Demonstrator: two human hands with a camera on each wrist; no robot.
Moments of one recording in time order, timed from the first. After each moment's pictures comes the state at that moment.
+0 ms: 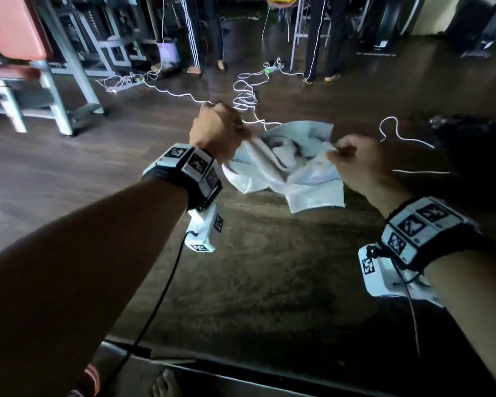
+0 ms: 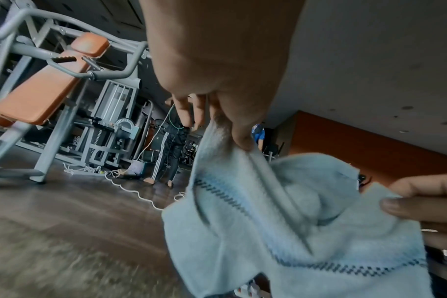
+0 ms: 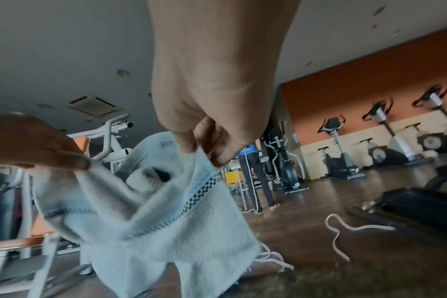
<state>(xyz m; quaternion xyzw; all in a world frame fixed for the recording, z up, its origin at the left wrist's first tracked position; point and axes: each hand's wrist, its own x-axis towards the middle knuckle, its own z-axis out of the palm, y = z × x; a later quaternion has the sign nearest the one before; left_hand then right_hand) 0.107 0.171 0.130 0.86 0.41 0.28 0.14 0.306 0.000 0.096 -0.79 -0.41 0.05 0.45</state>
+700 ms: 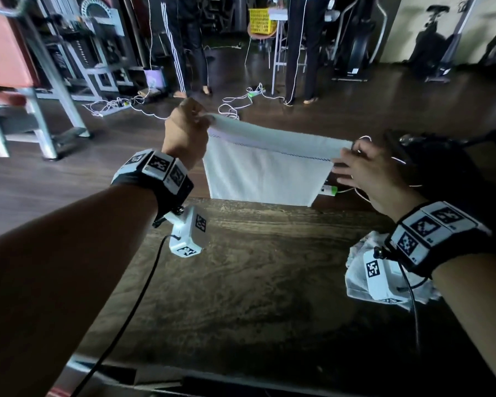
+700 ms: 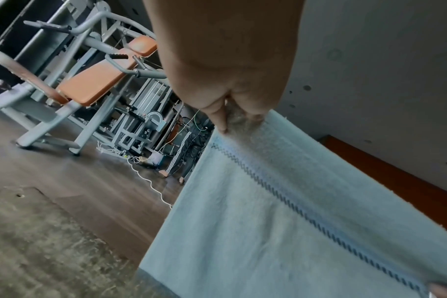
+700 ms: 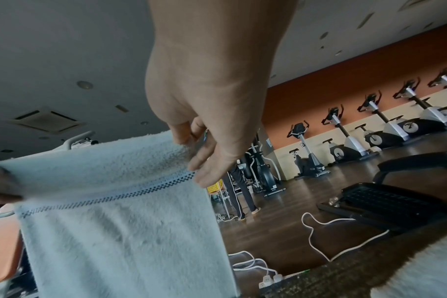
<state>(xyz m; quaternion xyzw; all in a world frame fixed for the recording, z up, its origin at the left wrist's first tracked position) 0.105 0.167 0.171 0.77 0.40 0.43 0.23 0.331 -0.045 0.138 -0.73 -0.30 0.18 0.59</state>
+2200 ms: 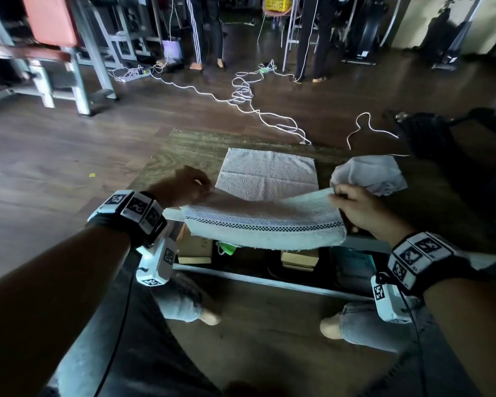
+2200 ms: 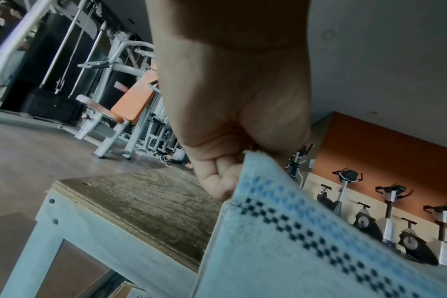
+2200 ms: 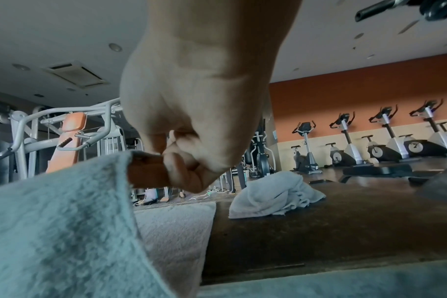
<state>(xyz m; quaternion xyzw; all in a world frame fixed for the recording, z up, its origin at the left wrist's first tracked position) -0.149 -0.050 0.080 0.88 0.37 0.12 0.28 0.146 -0.289 0.073 -0.81 -0.43 0.23 0.34</state>
